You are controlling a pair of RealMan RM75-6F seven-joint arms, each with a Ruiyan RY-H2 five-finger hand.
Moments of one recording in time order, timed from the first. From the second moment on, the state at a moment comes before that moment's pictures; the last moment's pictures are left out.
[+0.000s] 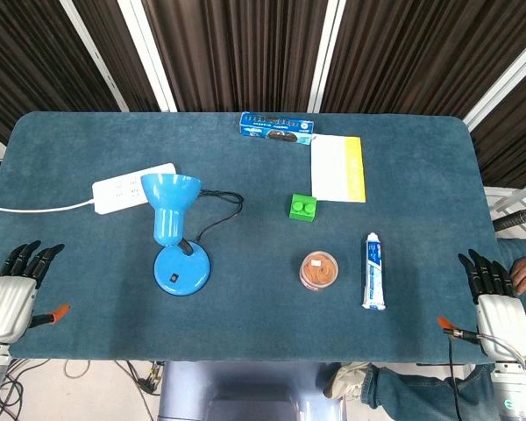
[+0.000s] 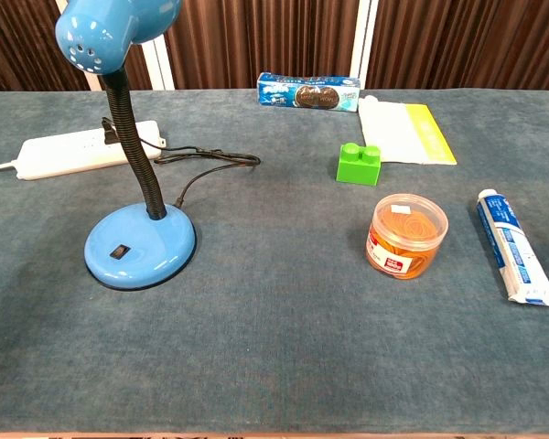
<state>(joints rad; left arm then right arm) -0.14 -1.07 0.00 -1.79 1.53 1.46 0.16 0.04 -1.13 0.07 -1.76 -1.48 1.51 -0.06</state>
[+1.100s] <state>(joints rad) -0.14 -1.08 0.00 -1.77 1.58 1.46 0.17 0.04 -1.13 0.07 -1.76 -1.48 1.51 -0.06</state>
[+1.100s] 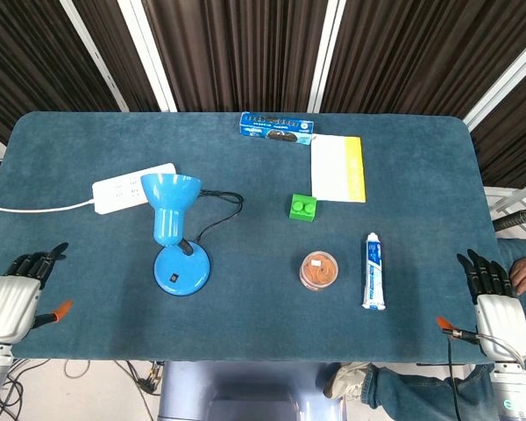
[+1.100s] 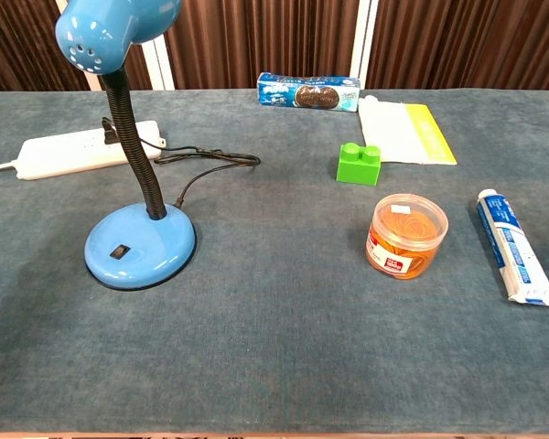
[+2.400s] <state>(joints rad) -0.36 -1.37 0.02 -1.60 1.49 1.02 0.32 0.04 -1.13 0.08 -1.77 -1.47 1.52 -0.06</state>
